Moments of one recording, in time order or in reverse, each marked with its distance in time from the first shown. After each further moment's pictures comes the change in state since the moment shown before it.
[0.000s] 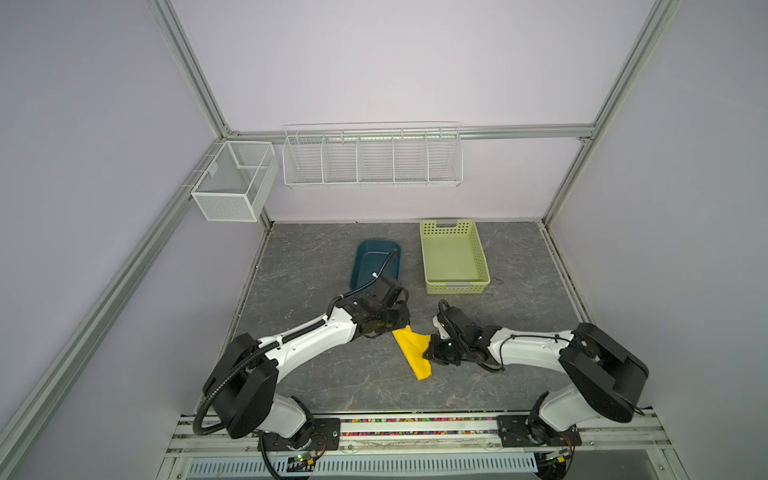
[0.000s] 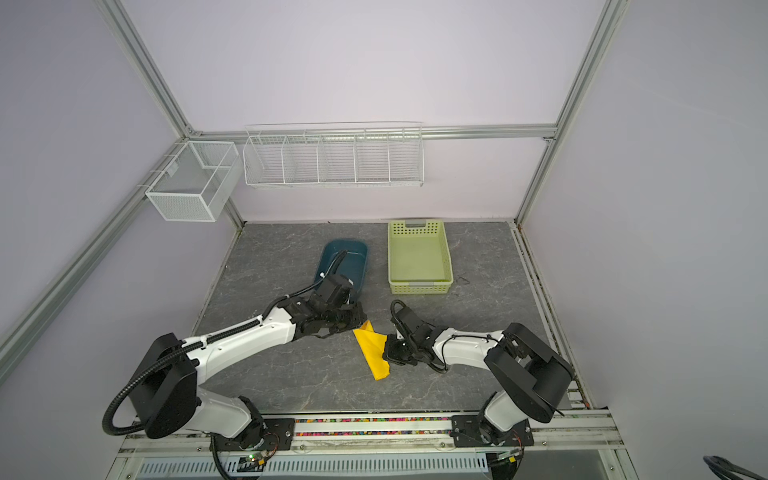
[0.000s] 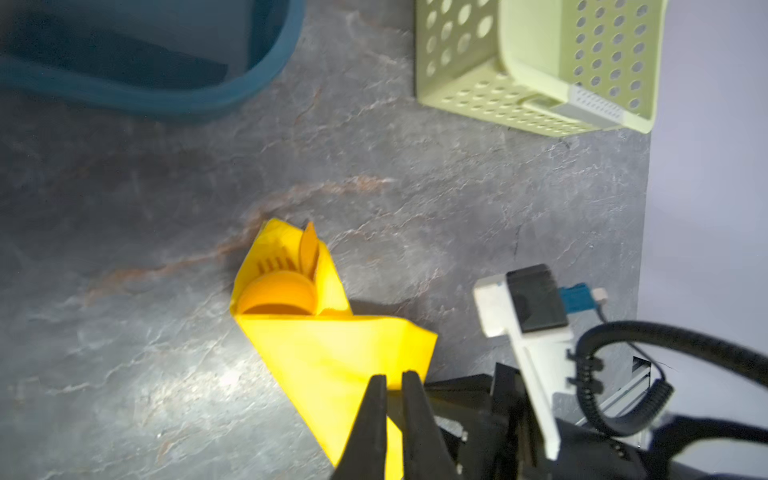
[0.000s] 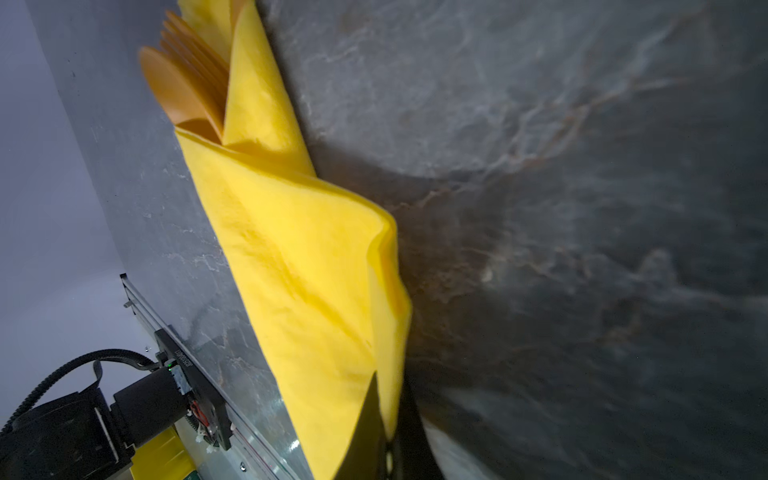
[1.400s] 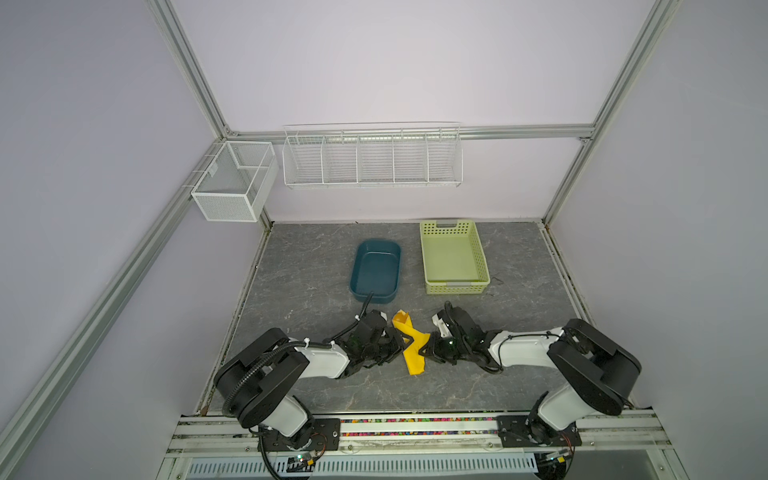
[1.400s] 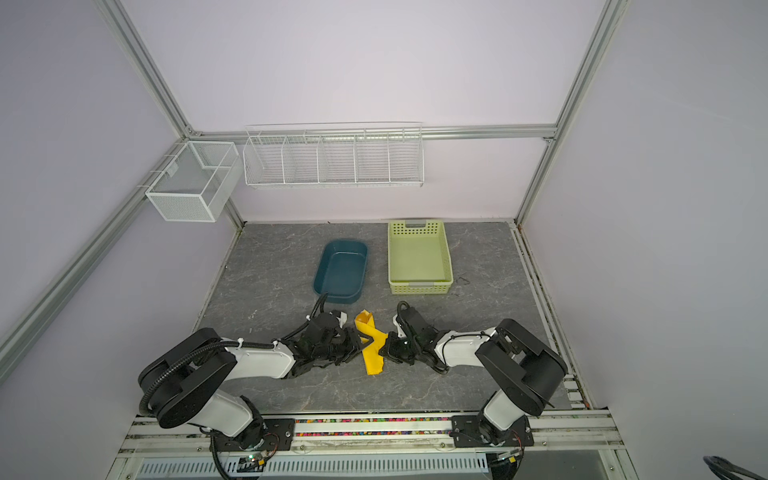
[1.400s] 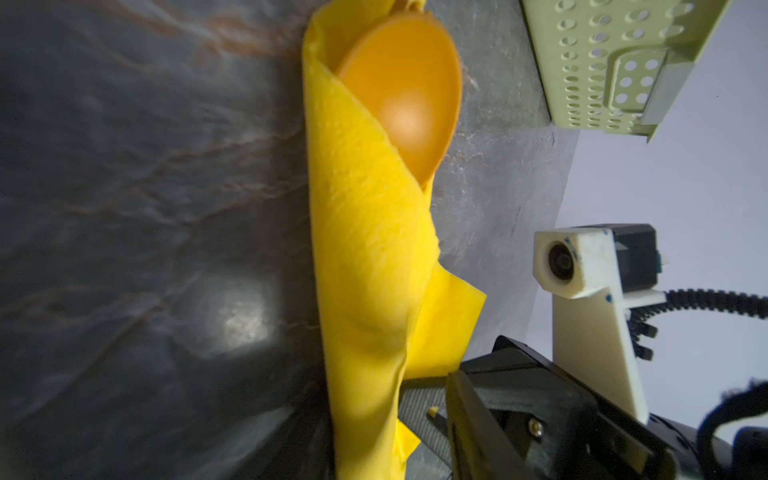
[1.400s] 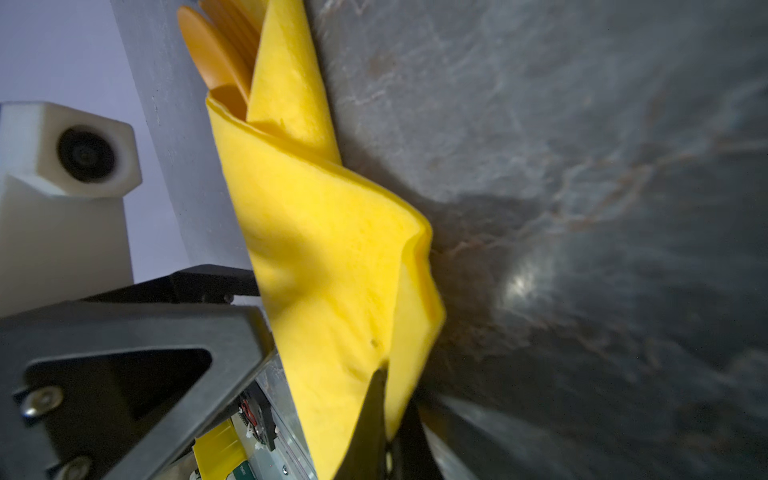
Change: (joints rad) left arm 0.000 0.105 -0.453 0.791 0.178 -0.329; right arm -0.037 0.050 -0.063 0.223 -0.081 0.067
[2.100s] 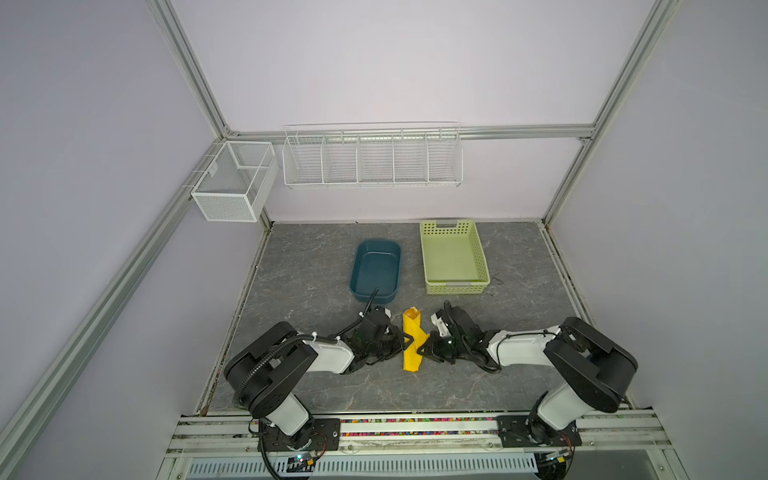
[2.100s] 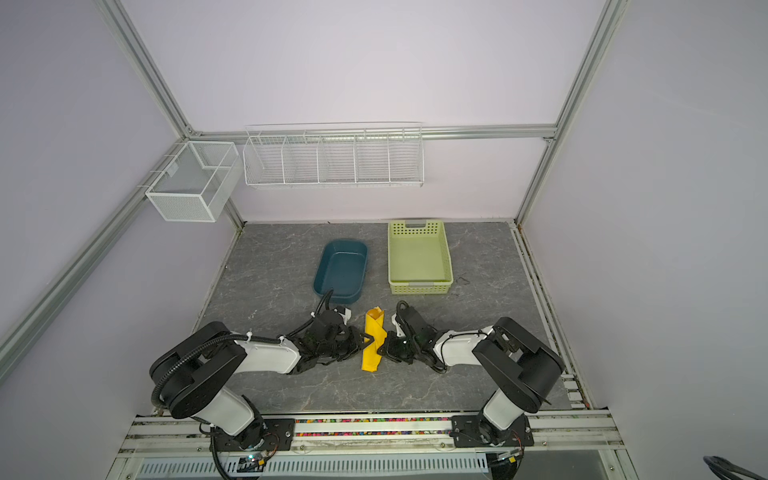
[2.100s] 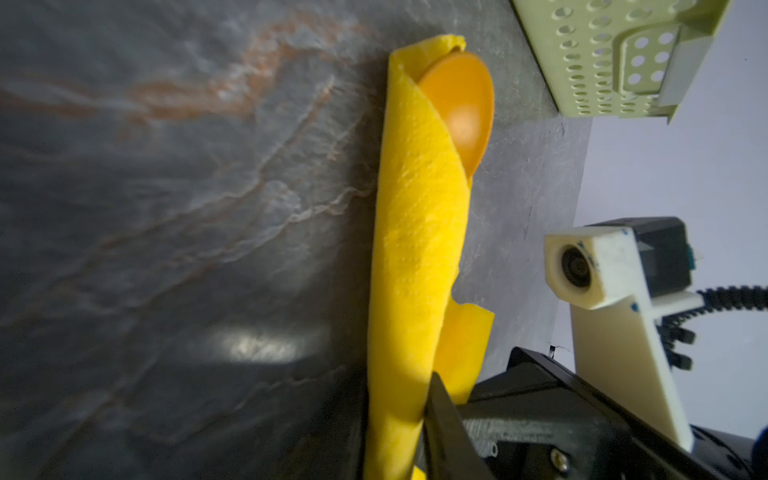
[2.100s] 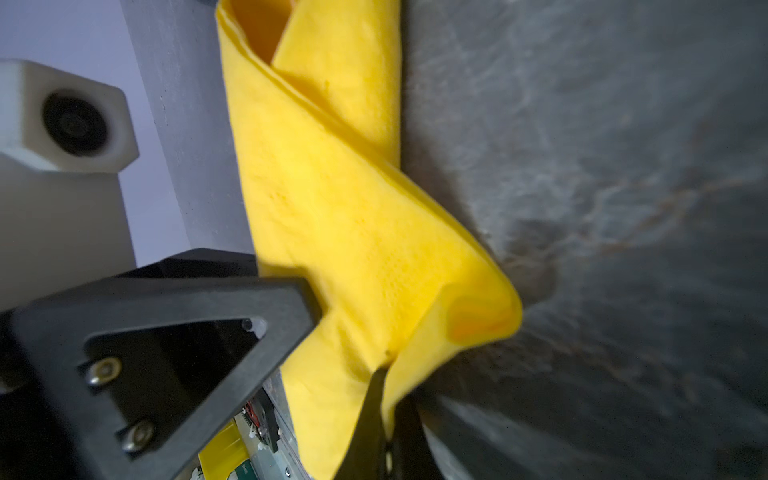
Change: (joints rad) left arm 0.000 0.062 0.045 -0.005 -0.010 0.100; right arm 0.000 0.019 0.005 0.030 -0.008 0.000
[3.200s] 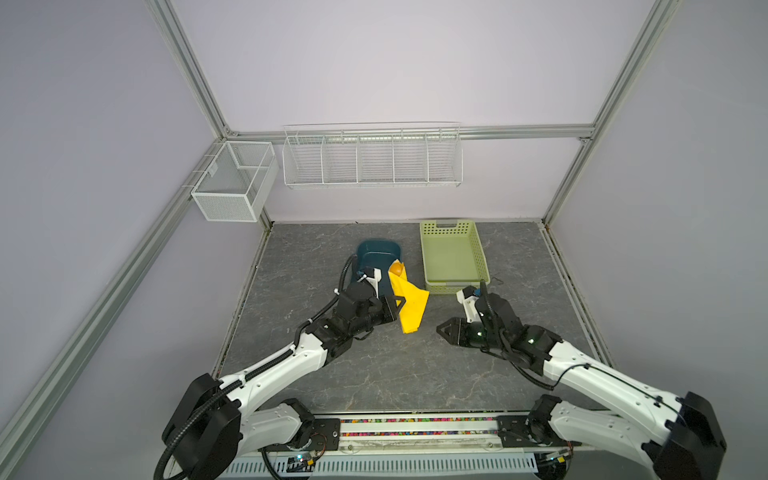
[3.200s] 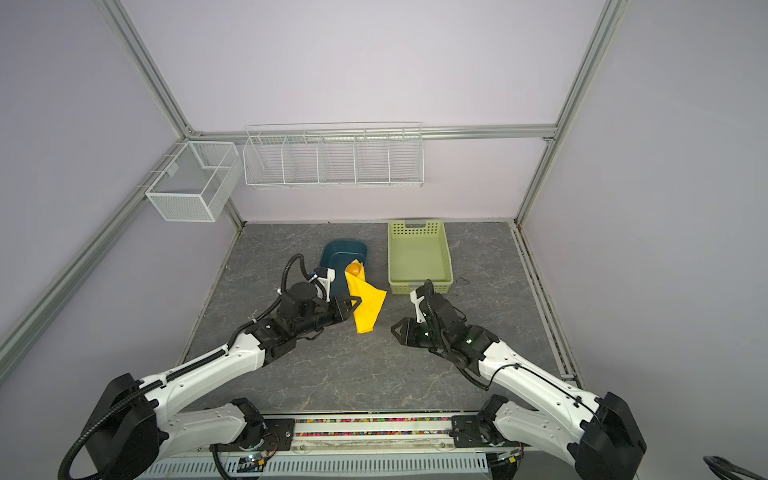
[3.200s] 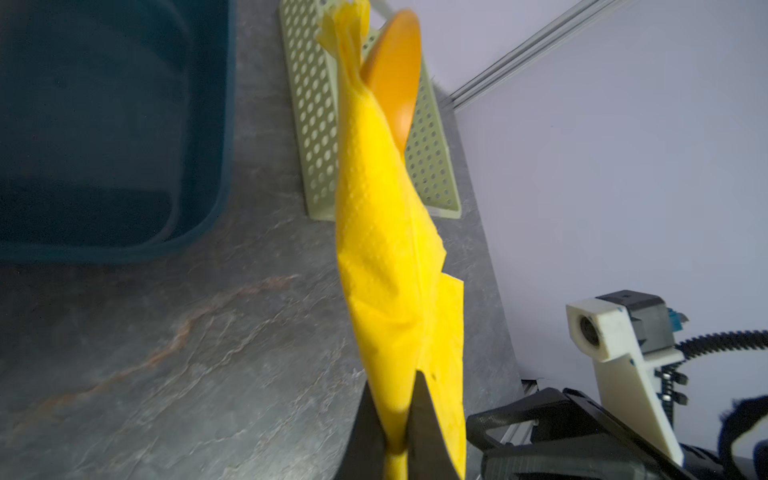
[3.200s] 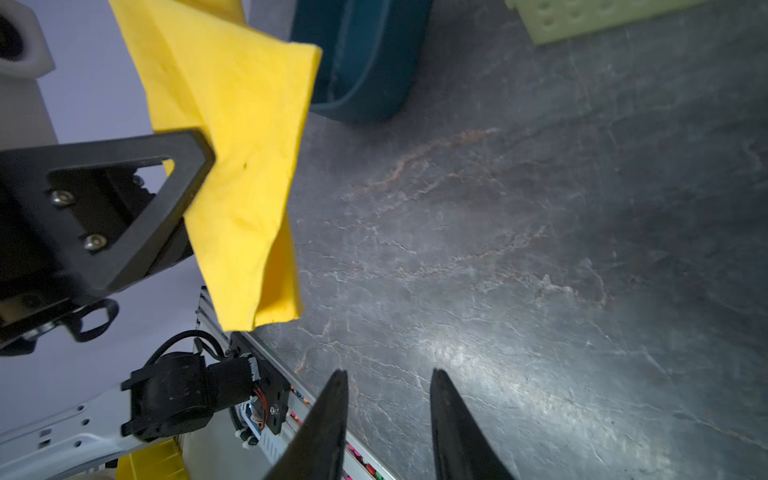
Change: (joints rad) left arm 0.079 -0.437 0.246 -0.351 -0.106 0.317; right arm -0.029 -0.619 0.152 -0.555 0.196 -0.259
